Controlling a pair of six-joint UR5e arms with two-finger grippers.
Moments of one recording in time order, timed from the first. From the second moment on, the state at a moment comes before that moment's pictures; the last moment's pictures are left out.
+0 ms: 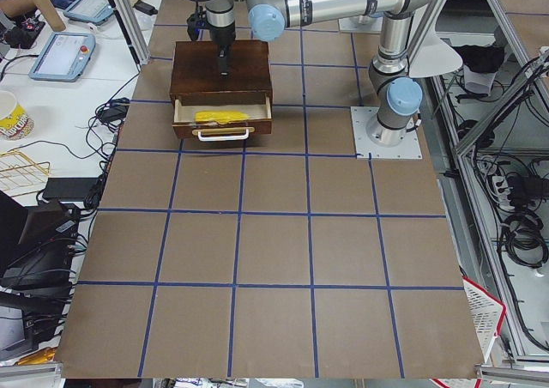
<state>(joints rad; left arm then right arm) -1.53 -1.70 -1.46 -1.51 1.56 0.09 1.60 -1.46 1.49 -1.51 -1.62 -0.05</state>
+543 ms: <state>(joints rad) -1.57 -1.64 -1.46 -1.57 1.56 0.05 1.60 -1.46 1.49 -1.51 -1.62 -0.05</state>
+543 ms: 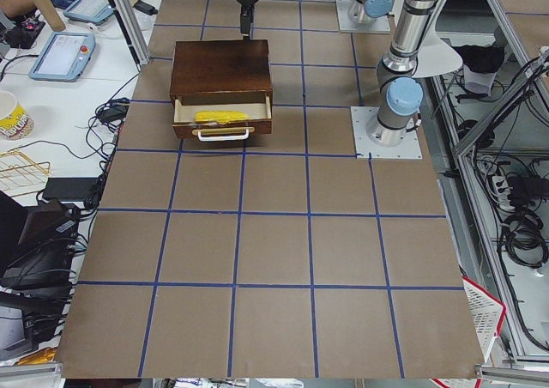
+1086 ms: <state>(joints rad) -1.55 -1.63 -1.46 -1.60 1.56 0.05 1.60 -1.46 1.49 -1.51 -1.62 -0.05</state>
